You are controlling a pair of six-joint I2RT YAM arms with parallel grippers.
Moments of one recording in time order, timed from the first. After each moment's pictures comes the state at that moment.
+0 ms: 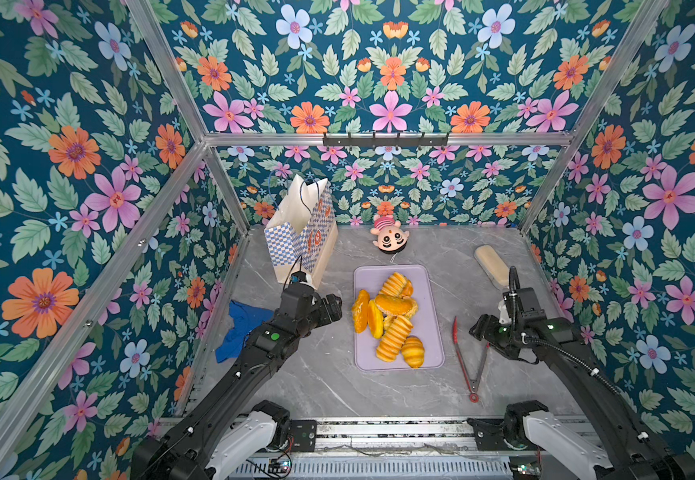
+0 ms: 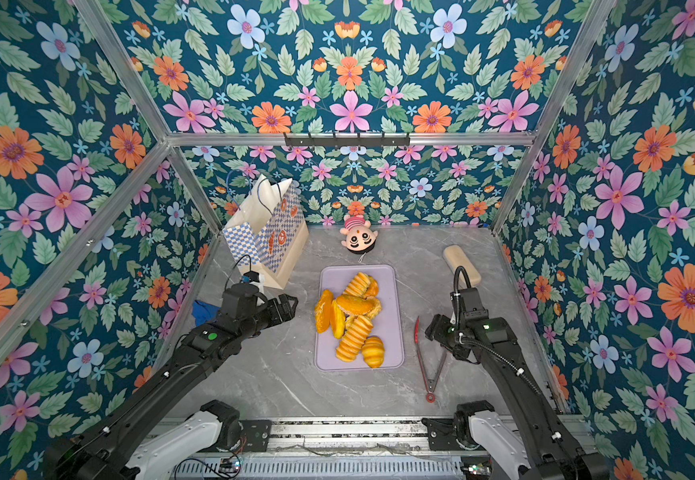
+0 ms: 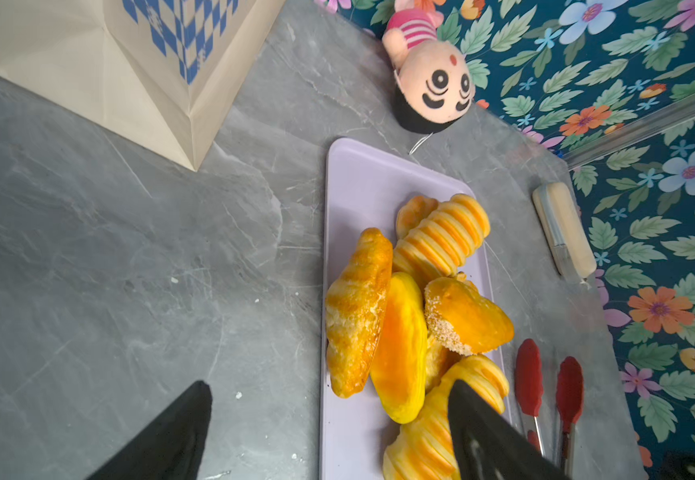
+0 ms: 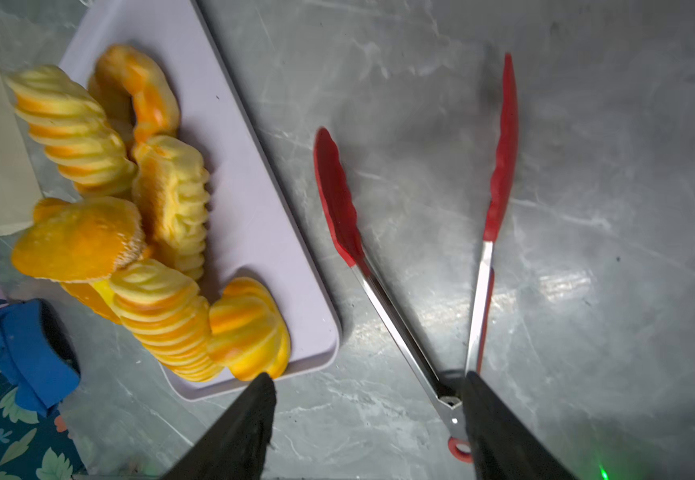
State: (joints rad) left arm -0.49 0.98 0.71 -0.40 -0.02 -0.65; right arm 0.17 0.92 0.76 -0.98 -0.19 0.69
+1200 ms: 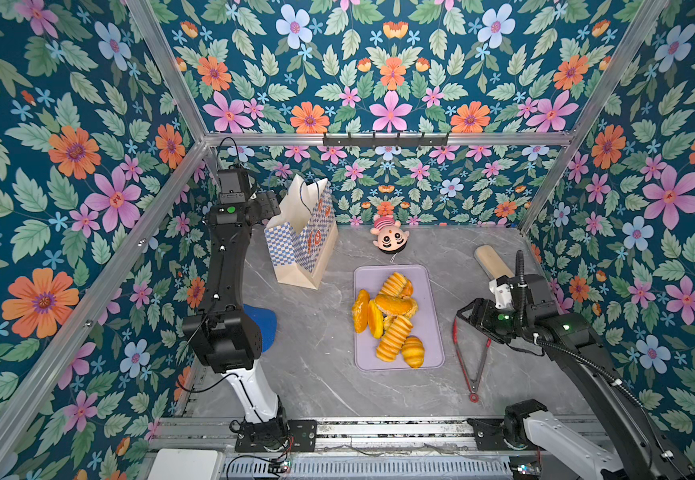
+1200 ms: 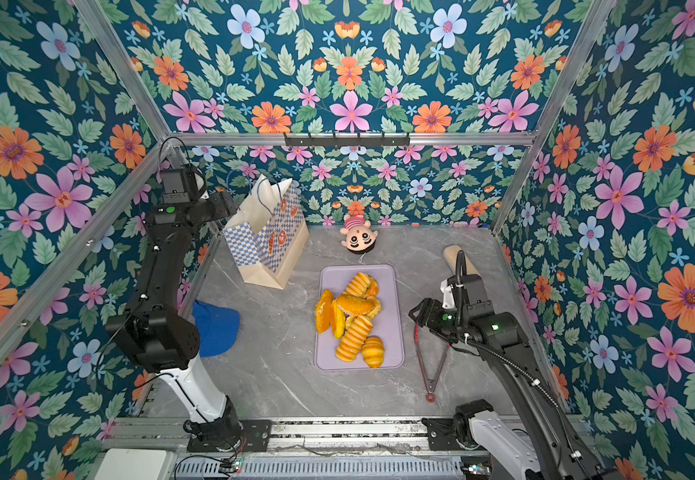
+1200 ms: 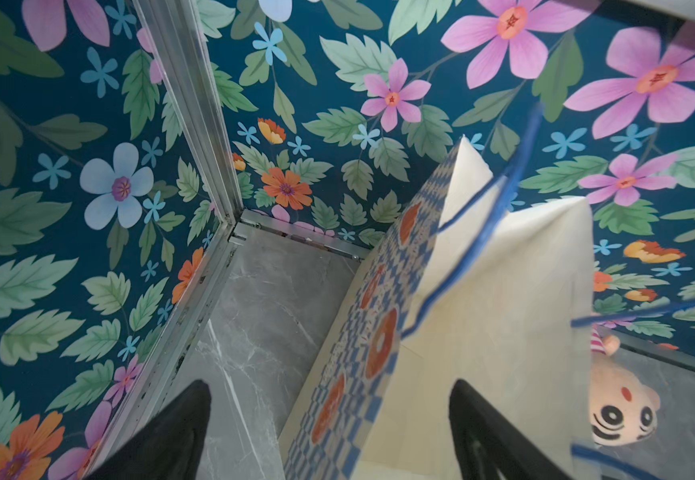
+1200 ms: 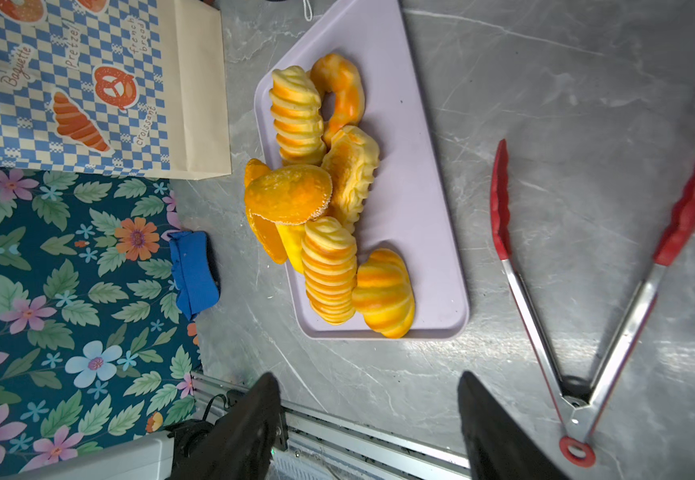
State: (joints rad) left arm 0.07 1.86 2.04 -0.75 0.01 -0.18; right arm 0.27 0.94 0.99 -0.95 -0.36 0.72
